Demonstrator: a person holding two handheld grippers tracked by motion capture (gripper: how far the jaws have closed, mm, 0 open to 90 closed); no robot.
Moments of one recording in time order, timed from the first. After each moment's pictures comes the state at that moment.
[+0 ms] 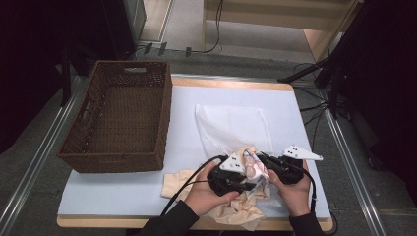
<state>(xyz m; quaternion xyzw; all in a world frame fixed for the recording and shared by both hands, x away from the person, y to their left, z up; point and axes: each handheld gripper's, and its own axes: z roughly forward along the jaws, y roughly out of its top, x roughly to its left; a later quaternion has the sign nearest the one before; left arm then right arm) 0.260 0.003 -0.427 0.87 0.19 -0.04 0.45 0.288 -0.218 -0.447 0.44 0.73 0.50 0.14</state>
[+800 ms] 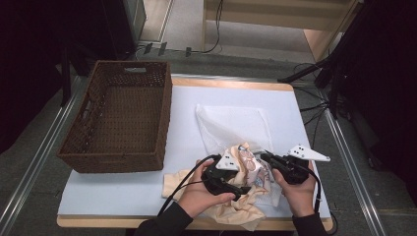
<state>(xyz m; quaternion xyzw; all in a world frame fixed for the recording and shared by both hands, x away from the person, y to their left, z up) 0.264 0.029 -0.419 0.86 0.25 0.00 0.44 0.284 -0.227 -0.437 0.43 0.72 0.52 0.15</state>
